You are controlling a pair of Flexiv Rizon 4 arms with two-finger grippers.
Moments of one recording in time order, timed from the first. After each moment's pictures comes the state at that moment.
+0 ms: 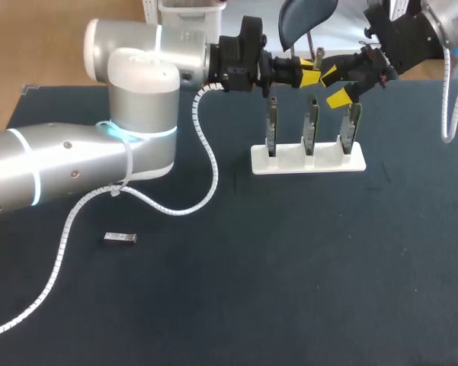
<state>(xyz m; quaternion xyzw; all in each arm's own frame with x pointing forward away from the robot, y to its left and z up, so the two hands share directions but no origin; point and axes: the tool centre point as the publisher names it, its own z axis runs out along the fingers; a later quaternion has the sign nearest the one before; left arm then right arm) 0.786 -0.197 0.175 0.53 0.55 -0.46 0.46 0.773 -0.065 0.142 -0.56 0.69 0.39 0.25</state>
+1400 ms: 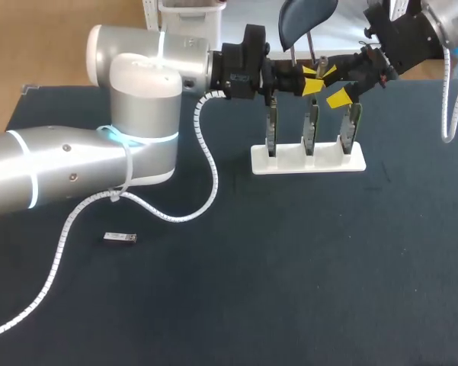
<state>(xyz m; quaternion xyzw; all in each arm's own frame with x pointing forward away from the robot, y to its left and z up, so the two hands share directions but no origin) 0.774 -0.200 0.167 0.54 0.54 -0.46 0.46 0.773 -0.065 0.142 -0.56 0.69 0.39 0.25</state>
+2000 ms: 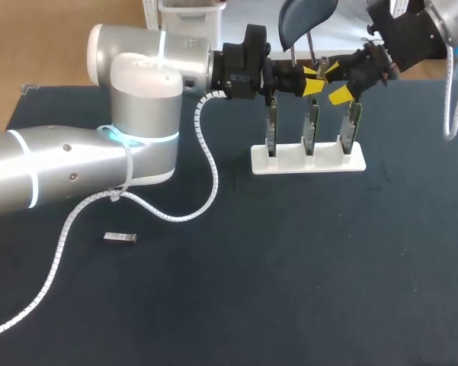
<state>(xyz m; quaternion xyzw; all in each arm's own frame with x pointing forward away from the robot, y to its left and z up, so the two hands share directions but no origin) 0.773 -0.201 0.167 0.54 0.54 -0.46 0.46 0.780 -0.071 0.146 -0.56 0.69 0.38 0.26</state>
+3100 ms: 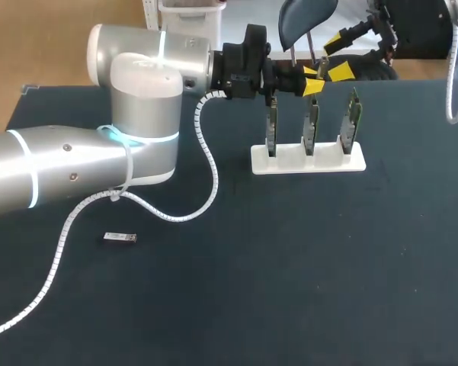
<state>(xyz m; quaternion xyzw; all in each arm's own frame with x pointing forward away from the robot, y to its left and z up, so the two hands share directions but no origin) 0.773 -0.201 0.167 0.54 0.54 -0.46 0.46 0.783 -0.061 0.195 -0.57 0.66 0.37 0.32</state>
